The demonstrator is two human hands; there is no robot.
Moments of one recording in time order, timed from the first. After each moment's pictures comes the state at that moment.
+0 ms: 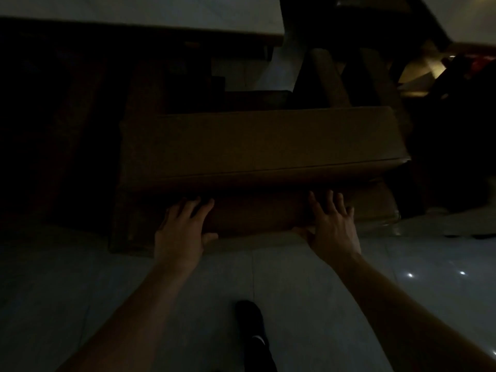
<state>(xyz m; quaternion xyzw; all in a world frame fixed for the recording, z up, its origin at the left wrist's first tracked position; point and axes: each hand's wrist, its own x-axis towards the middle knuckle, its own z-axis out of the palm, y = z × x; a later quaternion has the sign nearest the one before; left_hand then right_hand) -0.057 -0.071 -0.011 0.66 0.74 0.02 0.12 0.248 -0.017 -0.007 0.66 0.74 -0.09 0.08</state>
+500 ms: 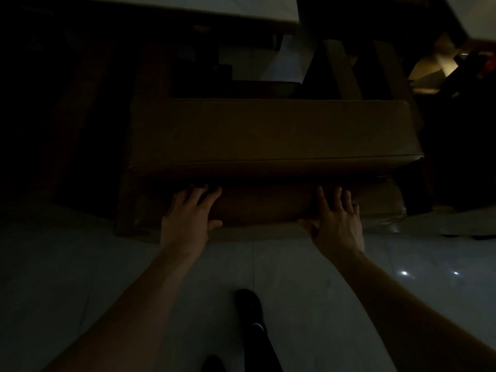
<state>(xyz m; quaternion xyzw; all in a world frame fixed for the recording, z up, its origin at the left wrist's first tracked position) -0.064 -0.071 -0.011 0.66 0.74 0.02 0.14 0.237 -0.026 -0.015 0.67 0.73 -0.06 0.10</state>
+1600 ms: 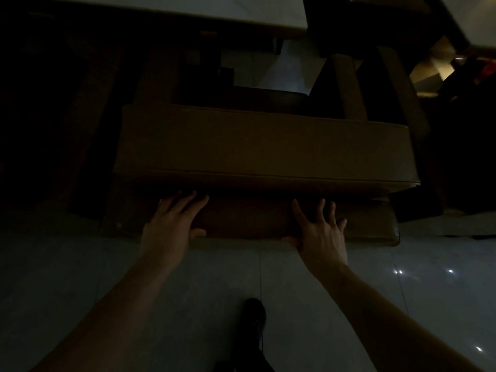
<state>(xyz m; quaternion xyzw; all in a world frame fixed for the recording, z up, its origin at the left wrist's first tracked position) -0.148 -0.081 -0.013 0.69 0.71 0.05 0.15 0.156 -0.049 -0.011 0.65 0.74 -0.10 0.13</state>
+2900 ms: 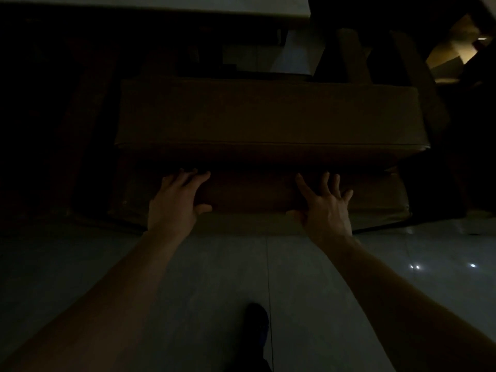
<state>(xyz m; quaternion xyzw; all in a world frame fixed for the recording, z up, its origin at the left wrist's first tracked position) -0.143 -0.004 -0.018 0.66 0.73 0.05 0.14 0.157 0.028 -0.018 0.65 0.74 -0.11 0.08</state>
